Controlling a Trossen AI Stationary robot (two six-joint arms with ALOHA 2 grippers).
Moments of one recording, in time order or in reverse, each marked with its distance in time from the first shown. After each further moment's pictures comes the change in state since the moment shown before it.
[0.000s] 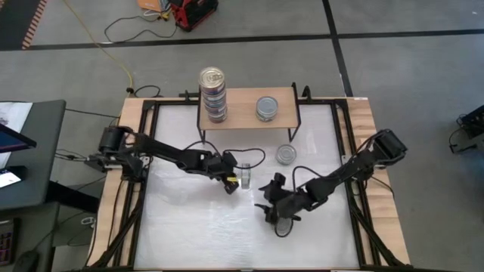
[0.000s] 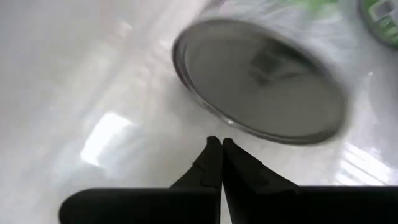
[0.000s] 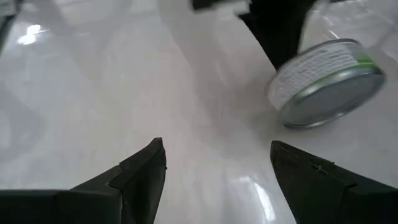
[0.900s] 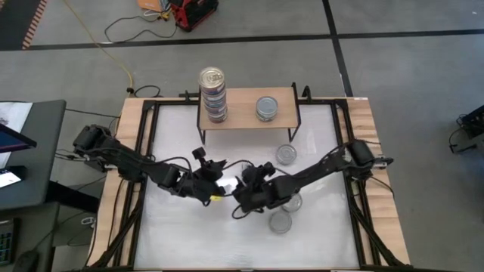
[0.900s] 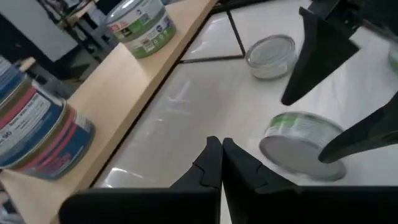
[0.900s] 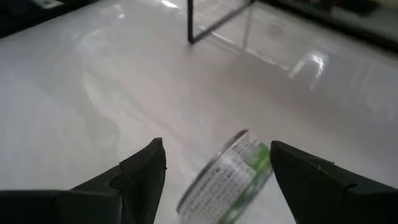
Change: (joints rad) left arm -0.312 -0.235 0.002 -0.083 -0.828 0.439; right arm -0.147 0.337 0.573 -0.571 0.346 0.449
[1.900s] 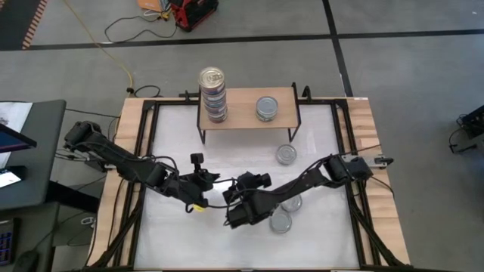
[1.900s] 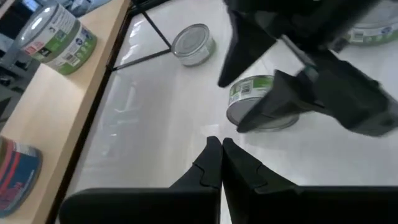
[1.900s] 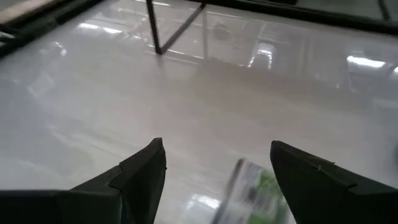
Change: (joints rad) left arm -0.070 -0.142 0.002 -0.178 0.255 0.116; right arm 0.055 0.281 0.437 -0.564 0.133 0.510
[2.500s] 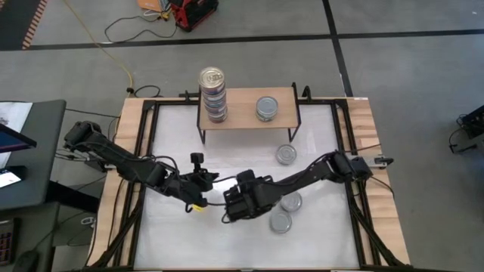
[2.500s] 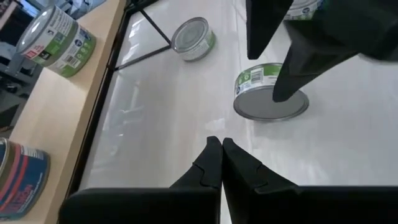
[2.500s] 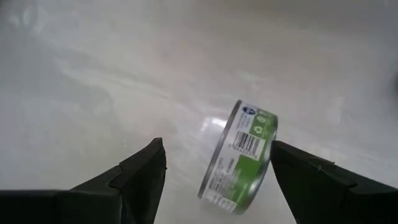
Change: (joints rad) left arm 0.005 0.000 0.000 -0.026 0.000 0.034; right arm -0.031 -0.058 0.114 -0.116 -0.387 0.040
